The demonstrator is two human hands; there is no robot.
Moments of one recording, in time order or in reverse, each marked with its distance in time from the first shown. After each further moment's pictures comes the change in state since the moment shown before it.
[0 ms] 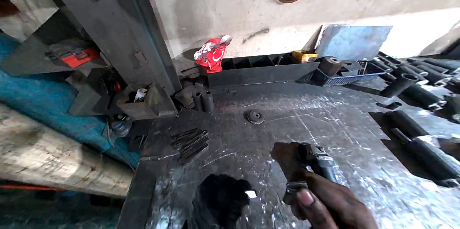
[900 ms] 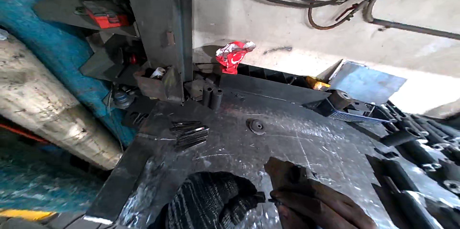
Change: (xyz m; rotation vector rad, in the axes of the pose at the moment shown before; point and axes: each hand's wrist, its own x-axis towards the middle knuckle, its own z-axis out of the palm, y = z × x) left_hand -0.001 0.003 -0.046 -0.079 -0.150 -0.024; right_hand 0.022 -0.004 -0.009 -0.382 -0.308 -0.331
